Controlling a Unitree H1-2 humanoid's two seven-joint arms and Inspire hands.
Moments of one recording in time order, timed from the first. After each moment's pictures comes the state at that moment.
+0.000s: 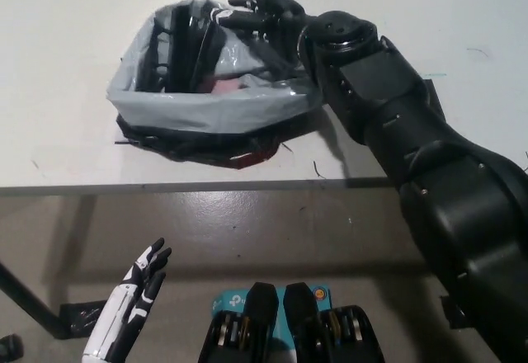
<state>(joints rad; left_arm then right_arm) 0.12 0.18 -0.06 -0.21 0.07 0.00 -0.13 -1.42 0.04 0.10 1.36 0.08 0.14 0.18</state>
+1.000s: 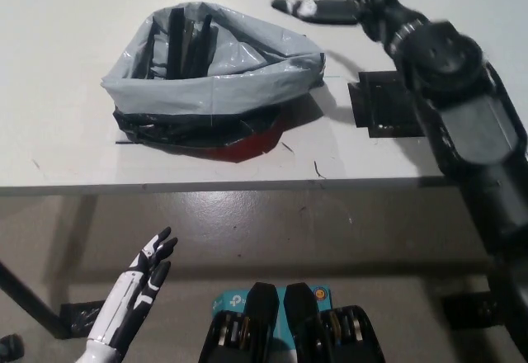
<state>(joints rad) 0.07 0.19 -0.06 -0.20 0.08 0.02 -0.14 -1.03 -0.16 0.14 0.63 -0.01 0.13 0.22</state>
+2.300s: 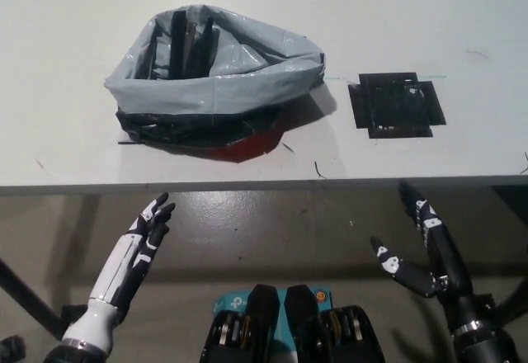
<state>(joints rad) -0.06 0.19 -0.03 -0.11 0.06 0.02 -0.14 -0.13 -0.08 0.06 0.17 -0.14 -0.18 0.03</state>
